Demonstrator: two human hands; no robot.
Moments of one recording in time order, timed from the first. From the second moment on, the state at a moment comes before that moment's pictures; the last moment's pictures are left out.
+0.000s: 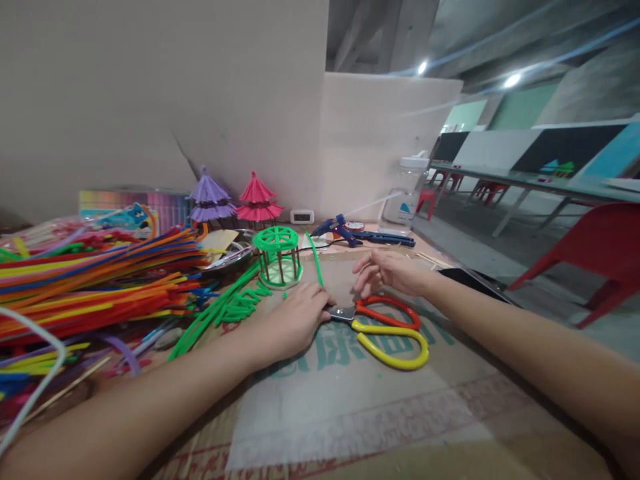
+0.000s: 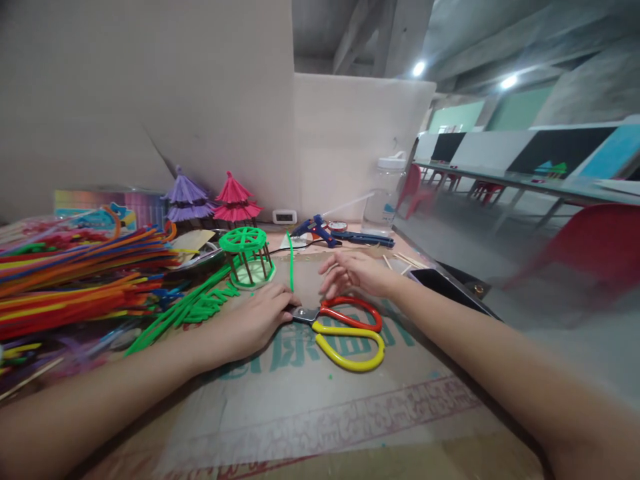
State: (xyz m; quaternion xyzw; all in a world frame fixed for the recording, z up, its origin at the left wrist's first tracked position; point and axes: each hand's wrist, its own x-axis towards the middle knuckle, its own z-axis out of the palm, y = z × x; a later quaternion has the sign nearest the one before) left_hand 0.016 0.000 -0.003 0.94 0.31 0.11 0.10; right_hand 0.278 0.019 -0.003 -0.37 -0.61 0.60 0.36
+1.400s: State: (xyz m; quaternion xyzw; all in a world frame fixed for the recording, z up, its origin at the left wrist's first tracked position) left_hand 0.017 0.008 -0.007 0.86 0.45 0.20 0.11; right_hand 0.285 -0.094 -0.001 -0.36 -0.65 0.58 0.34
